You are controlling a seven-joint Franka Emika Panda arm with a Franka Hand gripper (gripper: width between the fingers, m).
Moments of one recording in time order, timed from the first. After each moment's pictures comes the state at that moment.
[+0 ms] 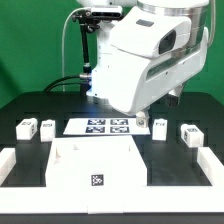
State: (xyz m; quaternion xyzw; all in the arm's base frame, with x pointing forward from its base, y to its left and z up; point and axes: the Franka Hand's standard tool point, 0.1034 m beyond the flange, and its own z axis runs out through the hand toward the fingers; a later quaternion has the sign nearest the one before) arm 0.604 0.053 0.121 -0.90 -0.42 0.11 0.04
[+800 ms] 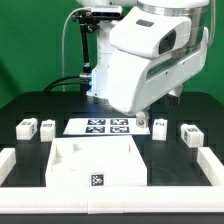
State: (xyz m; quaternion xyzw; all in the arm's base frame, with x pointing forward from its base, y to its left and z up) arm 0.604 0.053 0.121 -0.90 -0.42 0.11 0.04
